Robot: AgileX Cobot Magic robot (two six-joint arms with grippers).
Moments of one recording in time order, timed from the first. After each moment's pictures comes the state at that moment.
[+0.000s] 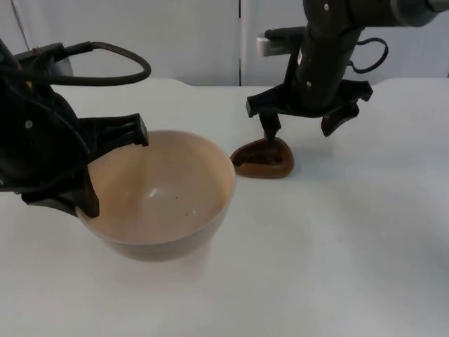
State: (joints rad) right arm 0.52 2.47 -2.07 -0.15 0.91 0.35; left arm -0.38 1.55 -0.83 -0.13 0.64 -0.52
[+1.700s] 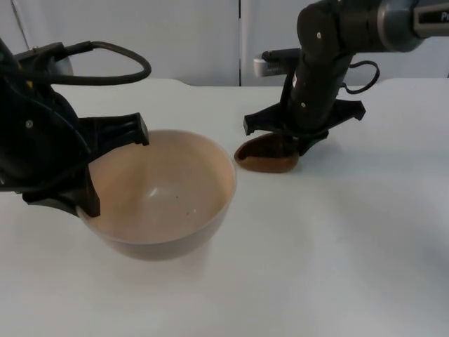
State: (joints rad) right arm 0.52 2.53 -2.08 -0.15 0.87 0.36; left arm -0.38 1.55 -0.83 -0.13 0.64 -0.52
